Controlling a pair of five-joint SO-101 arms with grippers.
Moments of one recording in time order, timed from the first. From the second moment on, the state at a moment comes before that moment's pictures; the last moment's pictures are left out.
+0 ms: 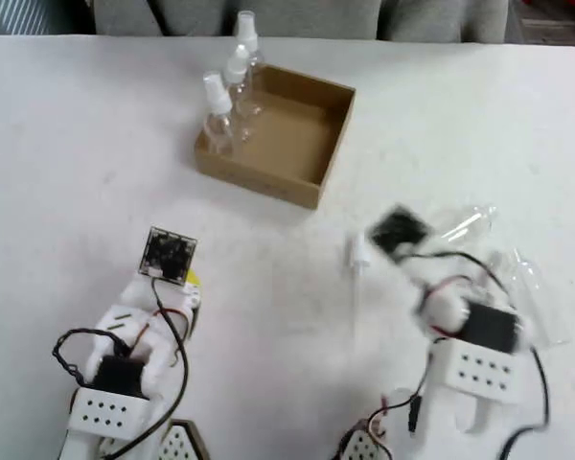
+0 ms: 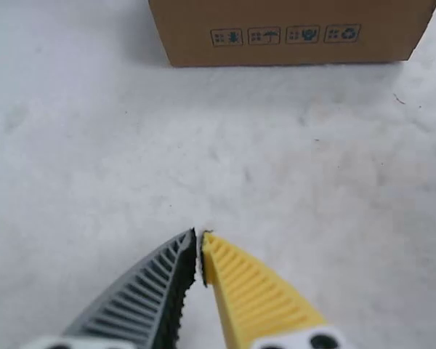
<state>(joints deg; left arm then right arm) 3.5 -86.7 97.7 39.8 -5.2 9.0 -59.1 55.8 72.9 61.9</state>
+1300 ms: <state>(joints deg) 3.5 -86.7 97.7 39.8 -12.2 -3.1 -28.7 39.7 67.7 53.4</state>
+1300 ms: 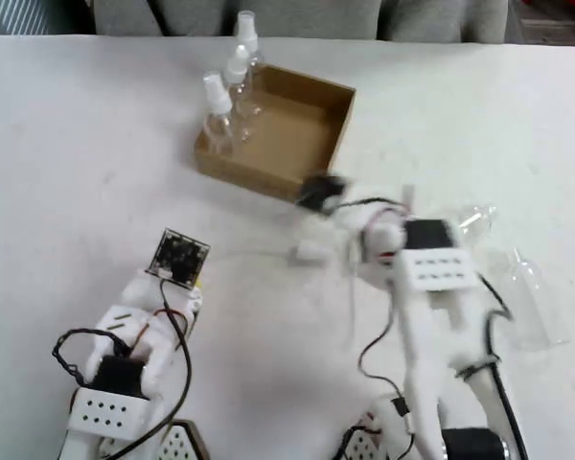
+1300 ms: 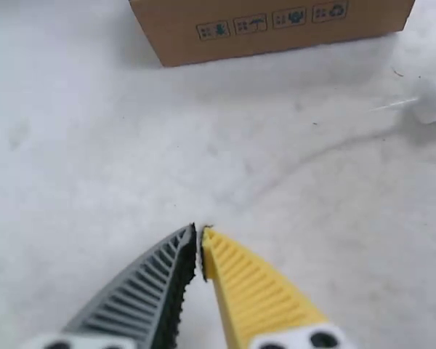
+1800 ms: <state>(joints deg) 8.8 -86.7 94.9 46.4 -22.8 48.4 -31.8 44.1 57.3 60.4</state>
